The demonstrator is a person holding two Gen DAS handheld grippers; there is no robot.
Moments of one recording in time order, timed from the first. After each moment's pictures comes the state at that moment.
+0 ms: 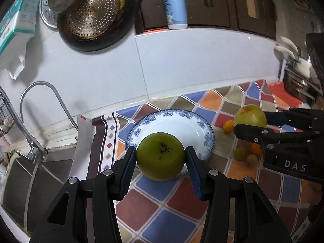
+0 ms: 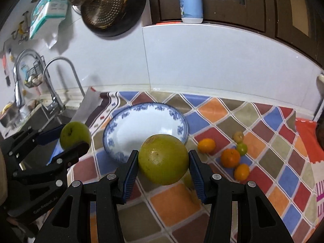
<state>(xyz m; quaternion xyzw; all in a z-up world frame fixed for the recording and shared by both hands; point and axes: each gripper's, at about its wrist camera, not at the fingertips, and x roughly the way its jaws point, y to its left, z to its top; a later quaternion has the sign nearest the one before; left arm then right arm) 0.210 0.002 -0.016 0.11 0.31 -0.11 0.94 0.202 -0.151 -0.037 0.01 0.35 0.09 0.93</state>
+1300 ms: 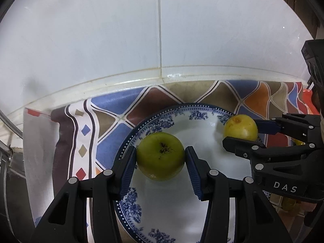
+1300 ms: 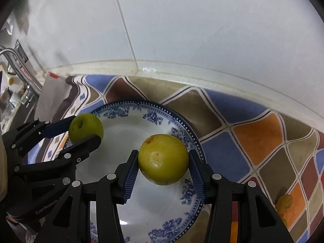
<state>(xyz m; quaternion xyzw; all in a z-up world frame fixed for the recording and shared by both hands) 0.401 0.004 -0.102 0.07 0.45 -0.12 0.88 0.411 -0.125 -0.123 -0.01 0.49 0.15 0.86</state>
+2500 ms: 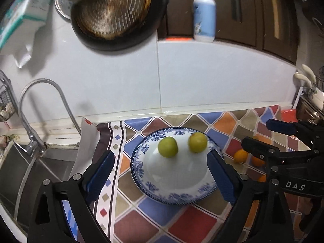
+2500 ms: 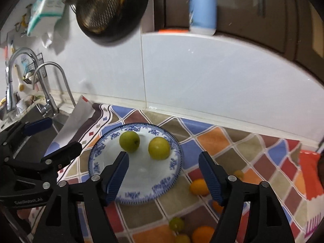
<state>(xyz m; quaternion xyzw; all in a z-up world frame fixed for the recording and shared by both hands) 0.244 0.006 0.001 0.05 0.31 -0.07 0.95 0.261 -0.155 -0.022 -0.03 0.32 0.11 0.94</state>
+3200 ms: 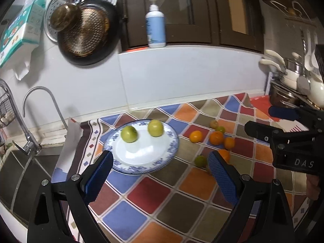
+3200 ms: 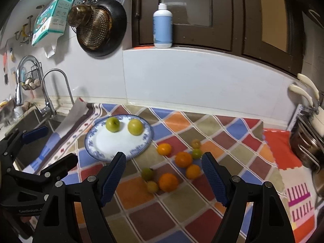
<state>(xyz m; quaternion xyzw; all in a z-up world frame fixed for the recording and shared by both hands) 0.136 -0.065 -0.007 0.08 0.27 -0.12 0.95 0.136 -0.231 -0.017 -0.02 0.28 0.05 0.96</state>
